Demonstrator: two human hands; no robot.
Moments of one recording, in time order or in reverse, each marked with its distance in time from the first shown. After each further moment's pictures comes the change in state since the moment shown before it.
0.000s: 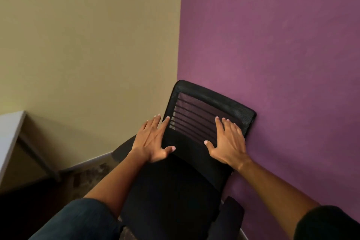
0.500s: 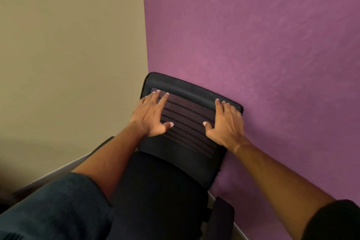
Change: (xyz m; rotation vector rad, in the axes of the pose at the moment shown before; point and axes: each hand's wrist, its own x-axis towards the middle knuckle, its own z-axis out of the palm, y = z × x) left_hand 0.168 0.012 0.030 0.010 0.032 0.200; right_hand 0.087 0.050 0.018 -0.079 -0.011 0.211
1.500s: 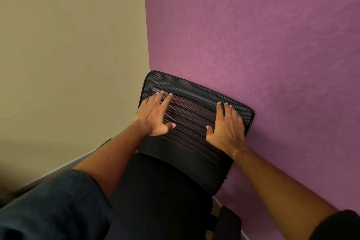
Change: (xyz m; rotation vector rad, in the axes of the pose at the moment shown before) left_hand 0.046 -0.019 0.039 -0.012 -0.057 0.027; right_hand 0.034 -0.003 0.046 -0.019 -0.027 0.032
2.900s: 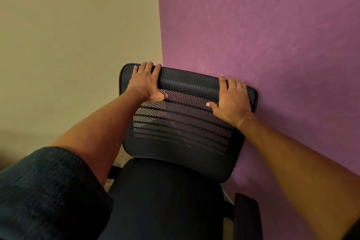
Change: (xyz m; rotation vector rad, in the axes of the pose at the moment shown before) left_hand 0.091 -0.097 0.015 0.032 0.001 -0.170; right_hand 0.119 -0.026 0.037 -0.013 0.011 -0.174
